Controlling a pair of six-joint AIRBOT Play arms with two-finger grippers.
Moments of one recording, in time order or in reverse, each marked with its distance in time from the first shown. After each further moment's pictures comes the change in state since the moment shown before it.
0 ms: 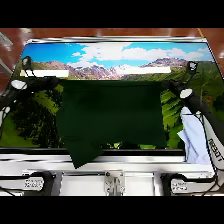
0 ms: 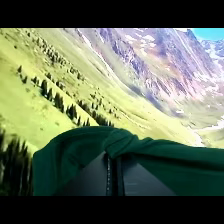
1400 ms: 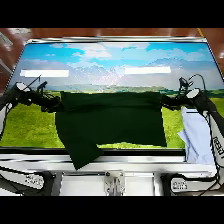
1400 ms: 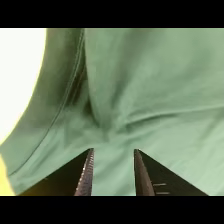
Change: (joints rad) left arm 0.117 -0.117 0.081 0.272 -0.748 -0.275; right arm -0.122 0.023 0.042 -0.147 0.730 0.220
